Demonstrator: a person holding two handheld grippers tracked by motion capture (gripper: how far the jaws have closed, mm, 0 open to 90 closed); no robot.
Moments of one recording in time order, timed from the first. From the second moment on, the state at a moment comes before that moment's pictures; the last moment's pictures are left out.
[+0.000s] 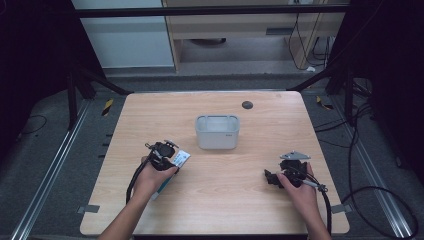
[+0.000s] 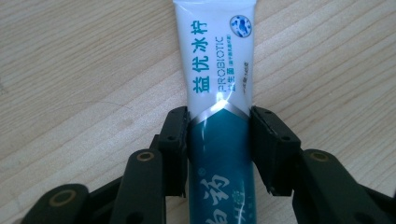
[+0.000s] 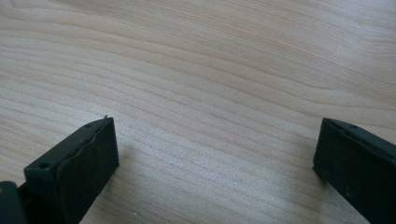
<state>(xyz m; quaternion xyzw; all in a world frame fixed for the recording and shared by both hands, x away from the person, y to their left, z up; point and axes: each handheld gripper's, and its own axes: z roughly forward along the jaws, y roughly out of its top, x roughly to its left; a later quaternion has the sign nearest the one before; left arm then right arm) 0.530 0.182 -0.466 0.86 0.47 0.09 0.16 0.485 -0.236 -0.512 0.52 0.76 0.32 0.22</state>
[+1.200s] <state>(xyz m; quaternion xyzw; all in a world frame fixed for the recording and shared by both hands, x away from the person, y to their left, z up) 0.515 0.194 -0.429 0.88 0.42 0.12 0.20 0.486 -0.237 -0.513 0.52 0.76 0.32 0.22</state>
